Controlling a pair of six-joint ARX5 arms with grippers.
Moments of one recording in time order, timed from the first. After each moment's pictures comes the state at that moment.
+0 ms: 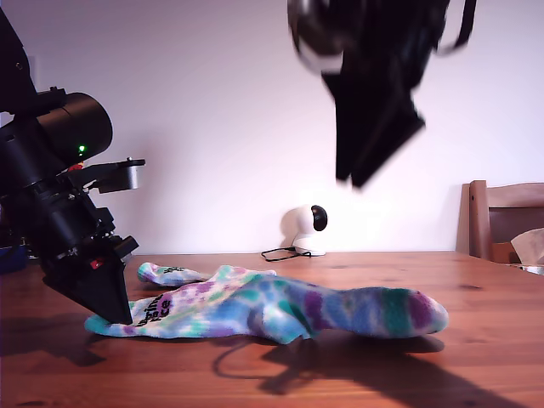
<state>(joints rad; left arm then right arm) -0.35 1.75 0.85 -0.24 0.19 0.30 0.54 1.74 1.48 -1.10 -0.26 -0.42</state>
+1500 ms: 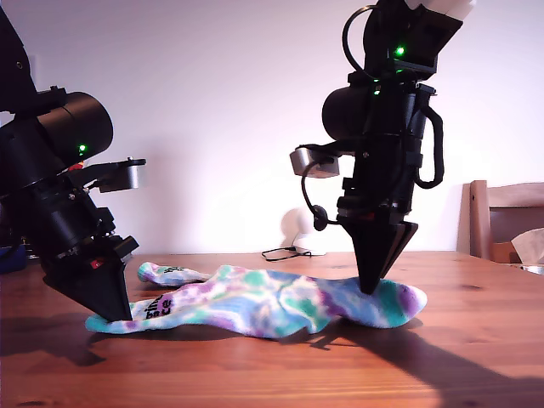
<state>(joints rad) -0.35 1.75 0.85 -0.24 0.19 0.30 0.45 2.00 1.48 -0.87 -0.08 -0.50</state>
